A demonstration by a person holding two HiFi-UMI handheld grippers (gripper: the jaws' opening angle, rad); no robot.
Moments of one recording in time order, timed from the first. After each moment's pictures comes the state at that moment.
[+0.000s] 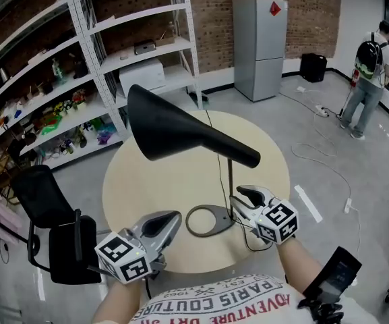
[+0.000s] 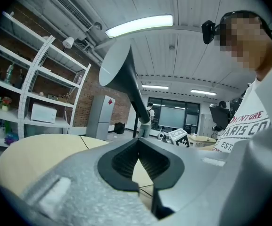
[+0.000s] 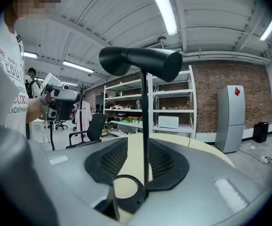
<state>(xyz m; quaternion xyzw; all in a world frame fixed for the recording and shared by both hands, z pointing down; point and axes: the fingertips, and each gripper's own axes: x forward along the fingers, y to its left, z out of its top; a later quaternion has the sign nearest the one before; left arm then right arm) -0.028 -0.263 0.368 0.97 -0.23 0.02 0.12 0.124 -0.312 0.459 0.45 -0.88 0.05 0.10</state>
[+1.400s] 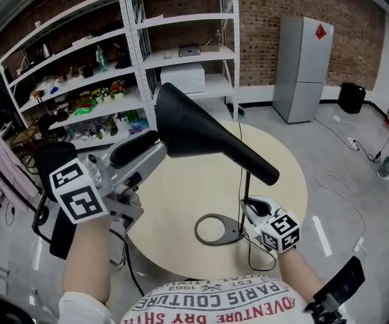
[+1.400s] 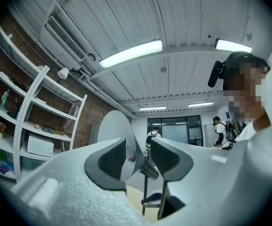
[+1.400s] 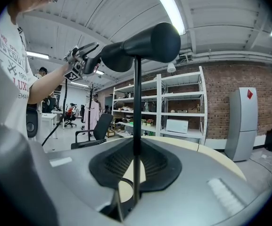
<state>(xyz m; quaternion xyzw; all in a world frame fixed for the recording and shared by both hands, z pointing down) -0.065 -0.316 0.178 0.96 -0.24 -0.10 0.02 0.112 -0.348 0.471 0.40 -0.91 0.02 0.10</state>
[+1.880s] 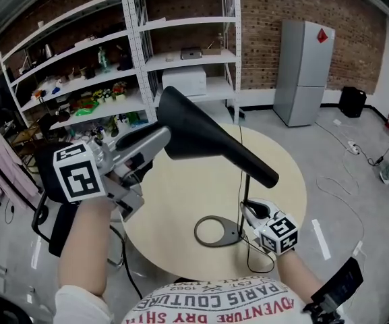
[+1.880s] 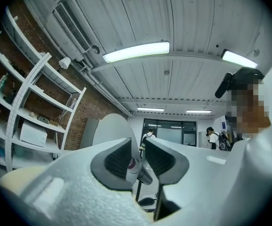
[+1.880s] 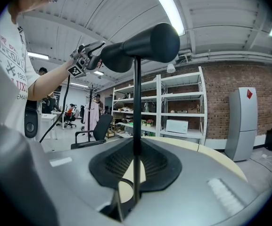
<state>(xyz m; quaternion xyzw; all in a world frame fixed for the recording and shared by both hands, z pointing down) -0.057 -0.332 0.157 0.97 -0.21 -0.11 0.08 0.111 -0.350 0.468 0.40 -0.91 0.02 0.09</state>
